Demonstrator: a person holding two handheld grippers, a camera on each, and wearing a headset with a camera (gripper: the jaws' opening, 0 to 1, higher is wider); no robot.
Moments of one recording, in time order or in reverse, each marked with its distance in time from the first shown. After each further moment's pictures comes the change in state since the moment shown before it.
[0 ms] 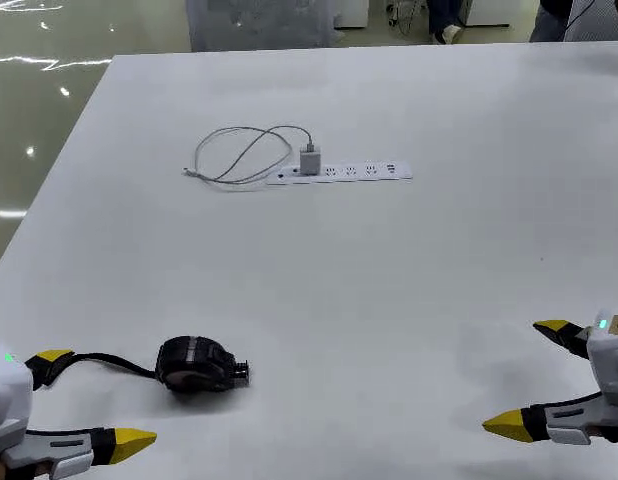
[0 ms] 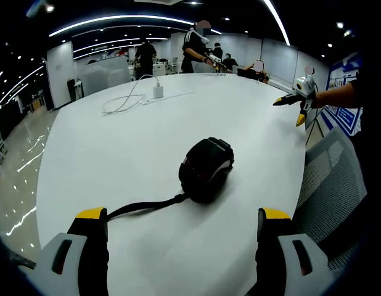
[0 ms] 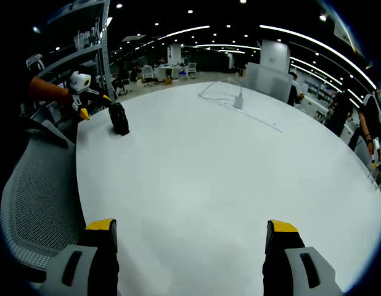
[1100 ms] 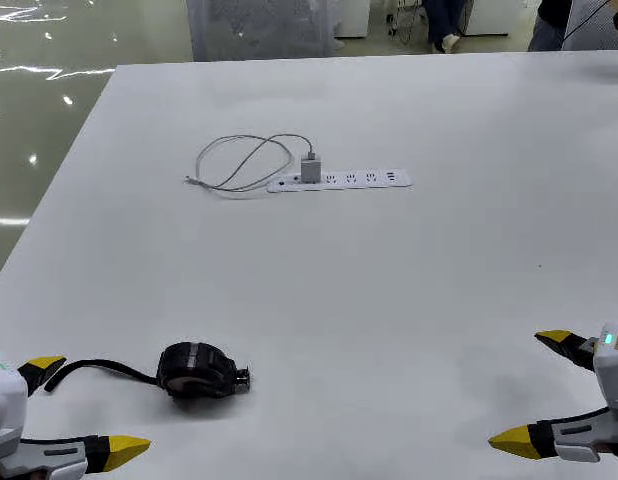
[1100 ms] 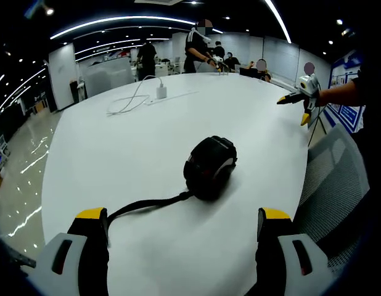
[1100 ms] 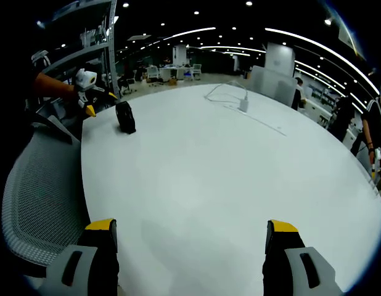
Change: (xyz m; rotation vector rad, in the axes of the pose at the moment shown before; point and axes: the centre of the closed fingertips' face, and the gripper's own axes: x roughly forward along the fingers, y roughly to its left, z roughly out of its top) left arm -0.006 0.004 -0.001 0.009 -0.004 0.024; right arm -0.003 0.006 0.001 -0.036 -0.016 0.021
